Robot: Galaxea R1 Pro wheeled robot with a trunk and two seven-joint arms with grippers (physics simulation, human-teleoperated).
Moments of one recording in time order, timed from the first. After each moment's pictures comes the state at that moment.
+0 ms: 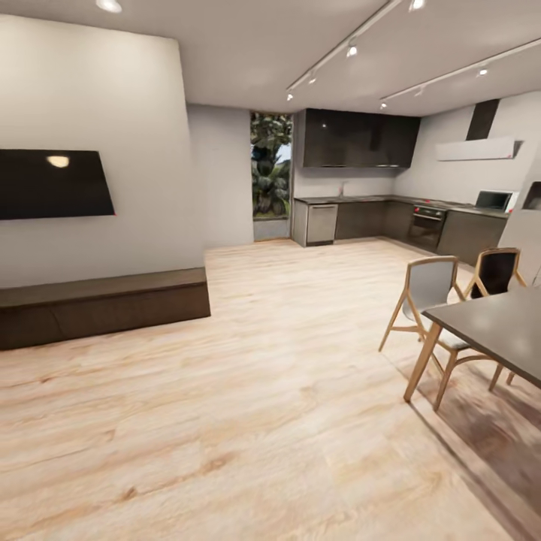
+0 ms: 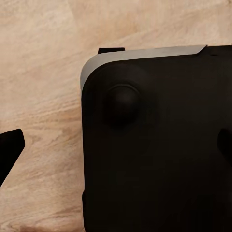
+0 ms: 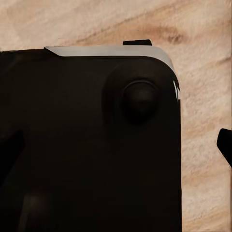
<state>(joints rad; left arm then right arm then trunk) 0.00 0.02 -0.01 -0.02 0.00 -0.20 0.00 -0.03 0.02 0.00 0.00 -0.07 -0.15 -0.01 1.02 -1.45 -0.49</state>
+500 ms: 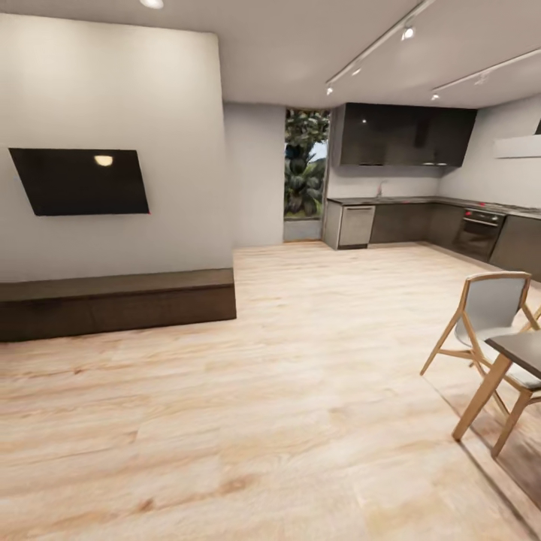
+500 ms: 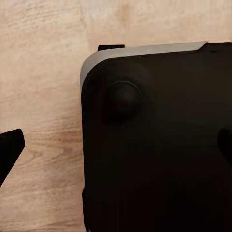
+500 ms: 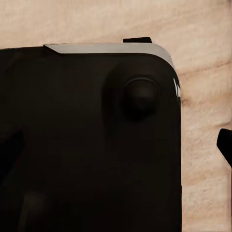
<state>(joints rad) 0.00 0.02 -0.02 -0.02 0.00 -0.20 0.00 -0.03 0.02 0.00 0.00 -0.07 -0.15 -0.01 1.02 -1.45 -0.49</state>
